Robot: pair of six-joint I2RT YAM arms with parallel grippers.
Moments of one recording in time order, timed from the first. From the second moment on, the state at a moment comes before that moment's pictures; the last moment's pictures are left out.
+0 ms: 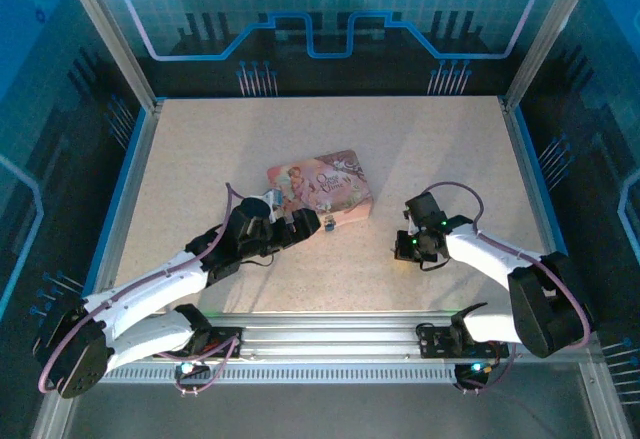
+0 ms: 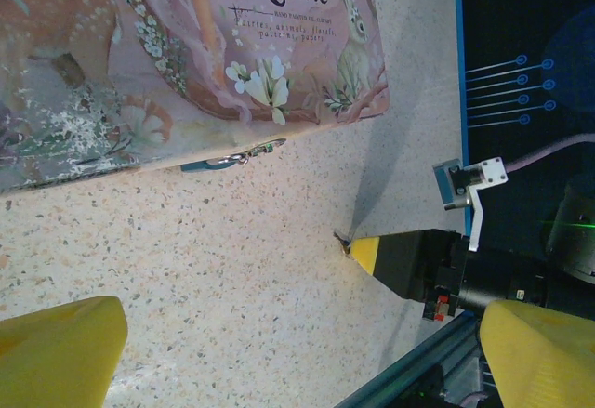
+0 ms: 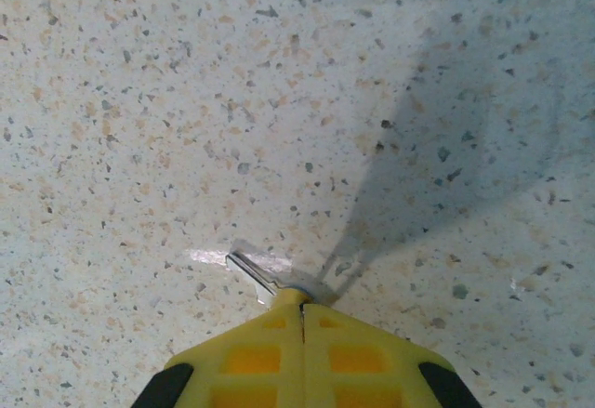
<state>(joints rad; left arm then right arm) -0.68 1.04 0.57 -0.10 0.15 -1.07 0.38 1.31 0.58 -0.52 -0.15 0.51</state>
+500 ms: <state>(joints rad) -0.68 1.04 0.53 0.07 0.17 -1.36 0.38 1.18 0.61 -0.51 -0.24 0.53</state>
